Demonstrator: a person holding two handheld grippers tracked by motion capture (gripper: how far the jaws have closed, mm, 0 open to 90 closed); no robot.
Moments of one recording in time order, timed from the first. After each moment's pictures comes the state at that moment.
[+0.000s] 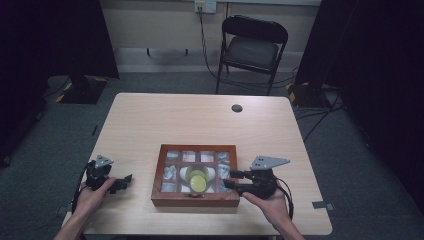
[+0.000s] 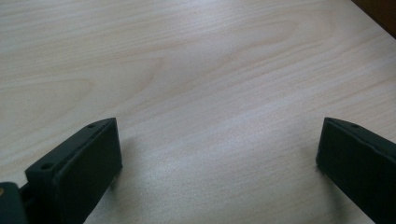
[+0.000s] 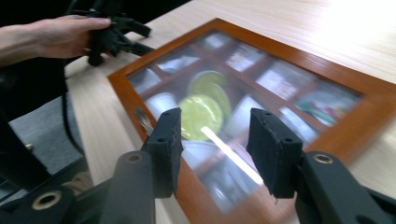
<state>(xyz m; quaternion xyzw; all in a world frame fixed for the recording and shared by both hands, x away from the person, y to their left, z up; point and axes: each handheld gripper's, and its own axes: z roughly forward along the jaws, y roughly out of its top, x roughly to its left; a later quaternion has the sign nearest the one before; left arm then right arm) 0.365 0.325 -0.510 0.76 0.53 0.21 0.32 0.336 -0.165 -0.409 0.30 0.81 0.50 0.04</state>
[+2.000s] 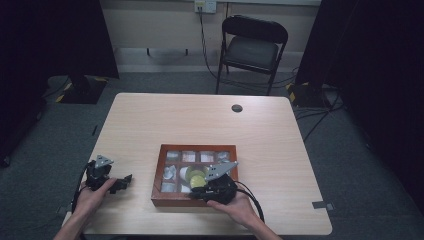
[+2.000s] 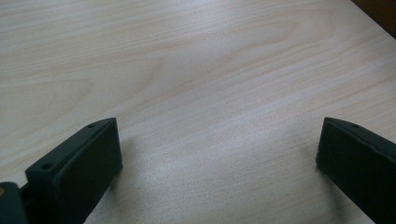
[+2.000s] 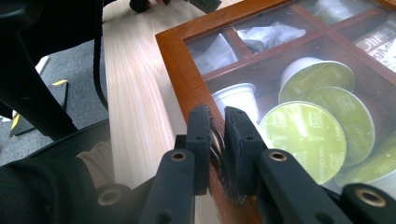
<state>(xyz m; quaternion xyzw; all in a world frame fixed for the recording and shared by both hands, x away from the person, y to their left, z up) 0.365 0.325 -0.510 0.75 0.53 0.21 0.32 0.340 -0.072 -0.445 0.19 0.88 0.44 -0.02</state>
